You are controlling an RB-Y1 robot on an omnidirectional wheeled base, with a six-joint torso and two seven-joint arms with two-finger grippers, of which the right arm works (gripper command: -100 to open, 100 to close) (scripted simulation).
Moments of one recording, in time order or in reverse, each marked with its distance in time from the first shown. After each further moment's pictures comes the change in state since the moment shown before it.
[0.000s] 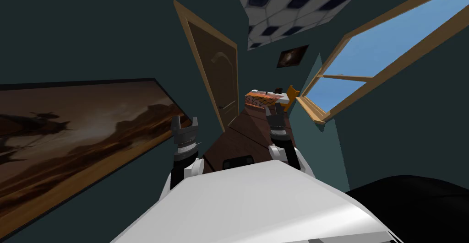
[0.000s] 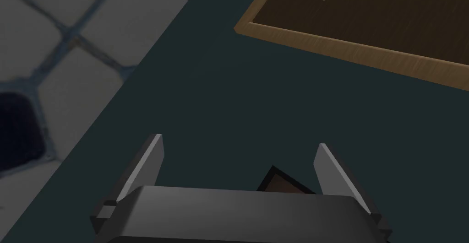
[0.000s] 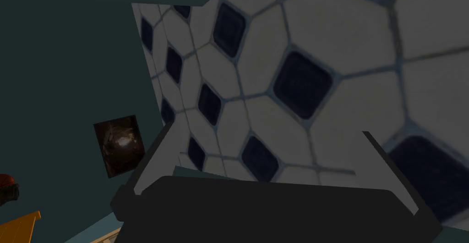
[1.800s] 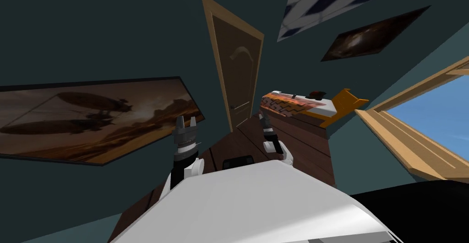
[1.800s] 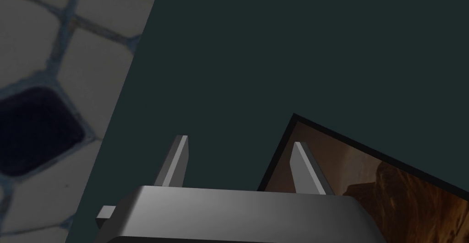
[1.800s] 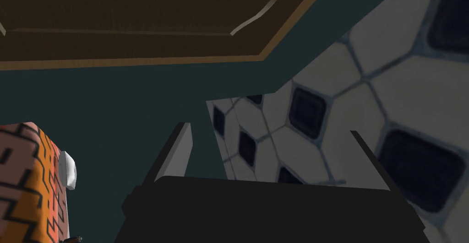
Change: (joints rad) arm -0.219 -0.066 -0.039 0.464 -0.045 -0.044 -0.002
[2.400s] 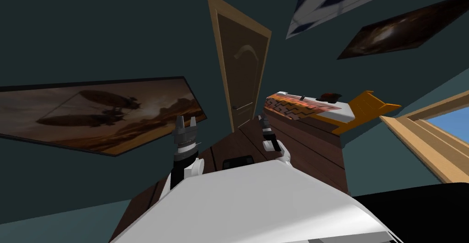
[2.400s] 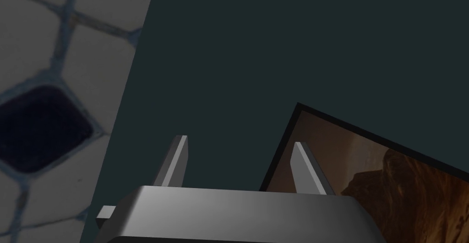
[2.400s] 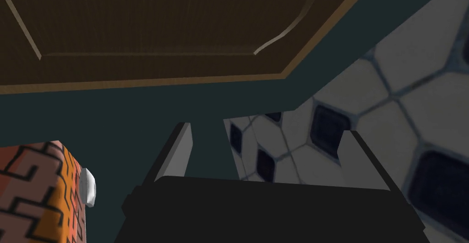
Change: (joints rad) arm -0.059 -0.020 -0.014 0.130 -0.014 -0.009 -0.004
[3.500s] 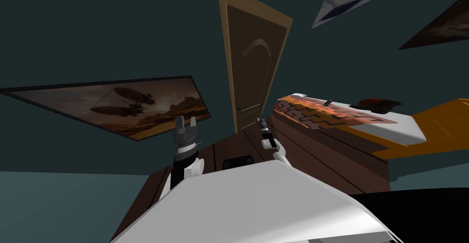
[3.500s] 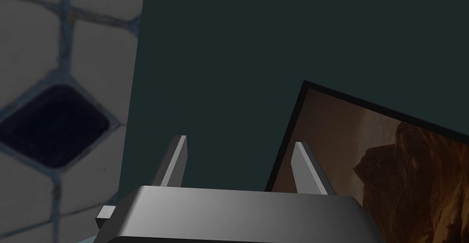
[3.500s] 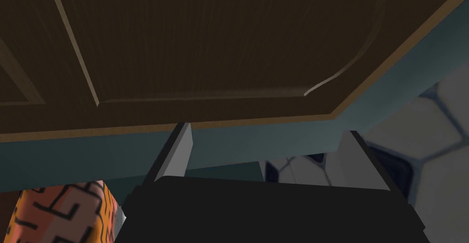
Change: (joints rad) arm -0.132 -0.031 -0.023 0.284 -0.027 -0.028 0.000
